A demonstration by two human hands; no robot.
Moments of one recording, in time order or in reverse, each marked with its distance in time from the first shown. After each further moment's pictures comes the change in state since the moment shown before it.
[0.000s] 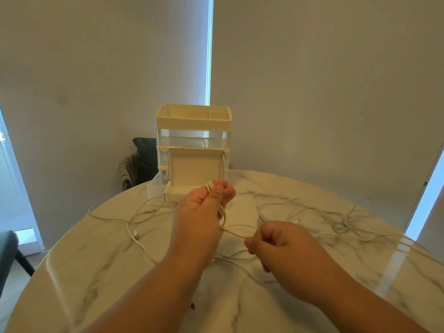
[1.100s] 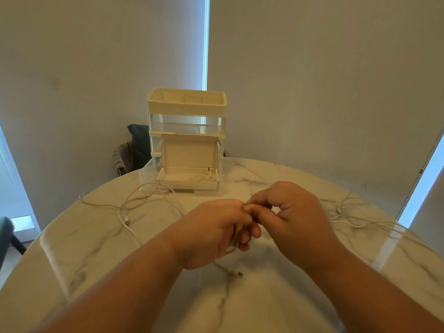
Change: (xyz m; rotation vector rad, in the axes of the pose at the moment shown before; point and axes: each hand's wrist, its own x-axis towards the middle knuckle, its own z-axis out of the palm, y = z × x) left_hand -0.013 0.003 0.006 0.130 -0.699 -0.429; right_hand 0.017 0.010 -0.019 -0.213 0.285 -0.531
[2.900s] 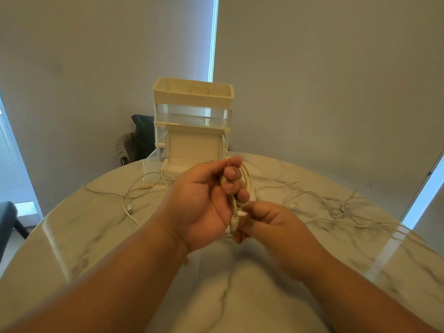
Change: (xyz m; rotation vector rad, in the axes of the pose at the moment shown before) left_hand -0.005 0.021 0.000 -0.762 0.029 0.277; right_hand -0.017 0.002 0.036 0.837 -0.297 0.411
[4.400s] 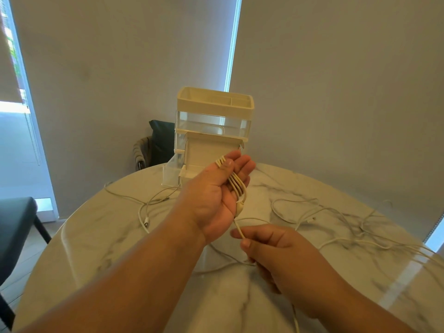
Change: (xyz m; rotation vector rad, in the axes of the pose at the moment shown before) left_hand 0.009 0.016 -0.014 0.056 0.292 0.231; right_hand -0.009 -0.018 0.031 -0.032 0.013 0.222
